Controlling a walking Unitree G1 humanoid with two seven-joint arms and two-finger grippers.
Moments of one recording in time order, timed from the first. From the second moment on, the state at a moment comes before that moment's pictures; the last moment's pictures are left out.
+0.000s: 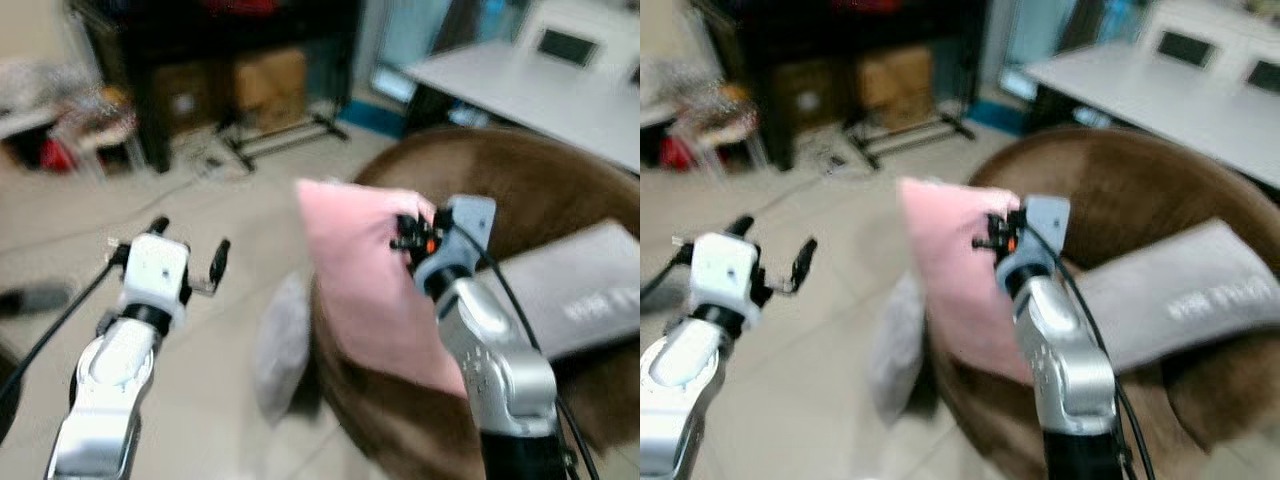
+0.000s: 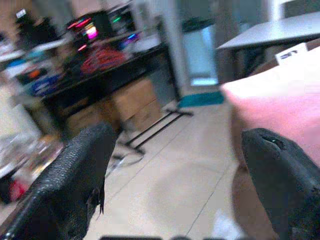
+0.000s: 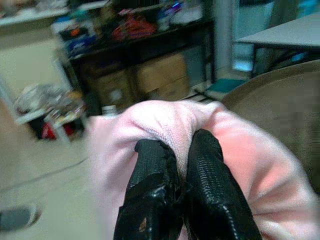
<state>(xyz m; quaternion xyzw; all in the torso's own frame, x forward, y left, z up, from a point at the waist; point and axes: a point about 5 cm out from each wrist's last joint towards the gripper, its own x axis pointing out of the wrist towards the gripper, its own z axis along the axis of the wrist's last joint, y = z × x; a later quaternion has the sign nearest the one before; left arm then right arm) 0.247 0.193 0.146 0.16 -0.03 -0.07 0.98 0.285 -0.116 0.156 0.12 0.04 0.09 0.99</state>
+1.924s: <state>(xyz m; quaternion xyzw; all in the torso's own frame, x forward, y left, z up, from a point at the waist) 0.218 0.189 0.128 0.21 0.09 -0.30 0.93 0.327 -0.219 0.072 0.41 0.21 -0.23 0.86</state>
